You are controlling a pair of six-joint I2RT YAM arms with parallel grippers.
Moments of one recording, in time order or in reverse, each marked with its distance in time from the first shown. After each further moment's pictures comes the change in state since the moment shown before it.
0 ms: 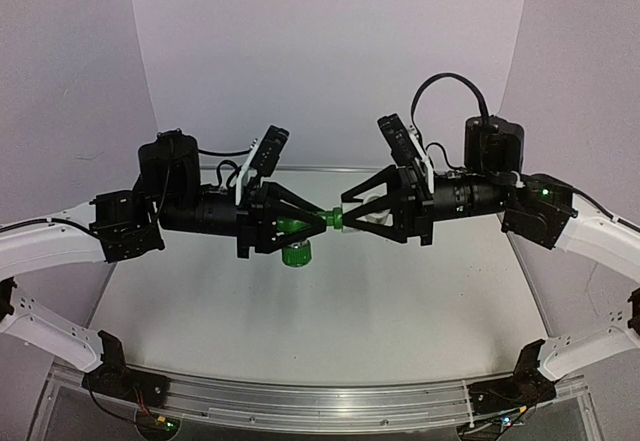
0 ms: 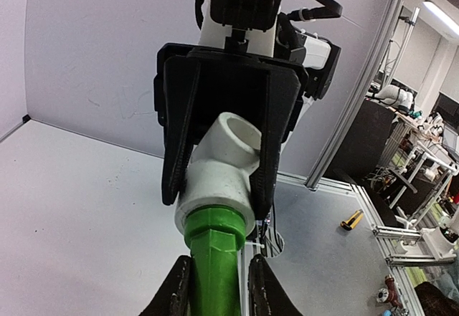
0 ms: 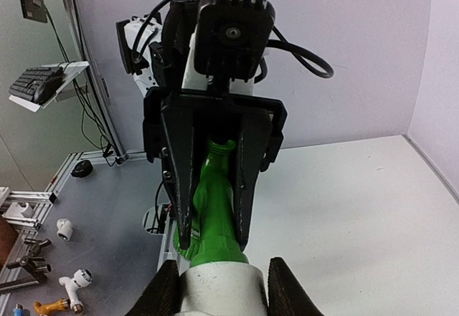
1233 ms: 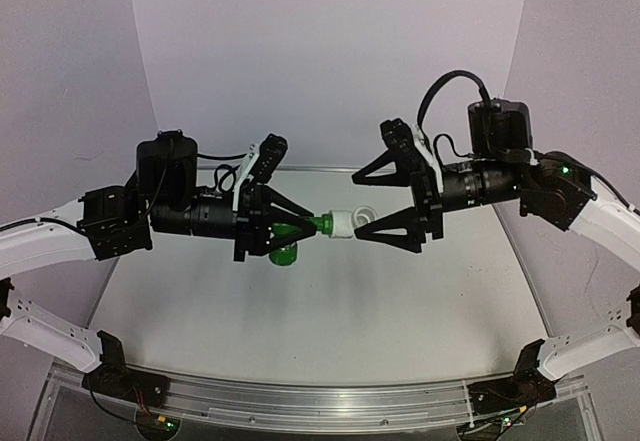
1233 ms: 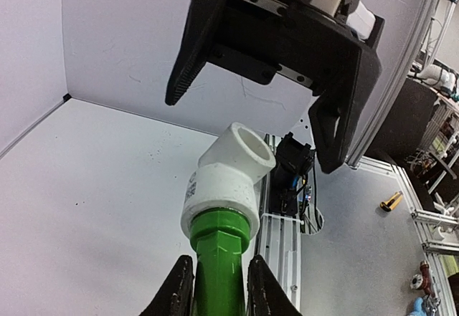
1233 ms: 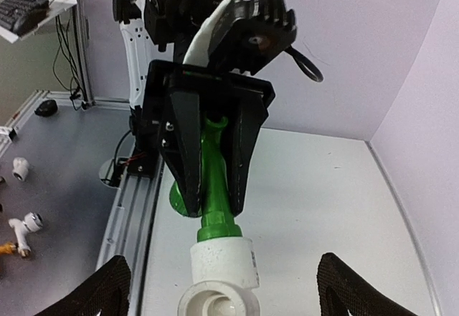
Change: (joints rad) left arm -0.005 -0.034 0.029 -0.194 -0.142 0.131; right arm -0.002 0.019 0.164 -0.290 0.081 -0.334
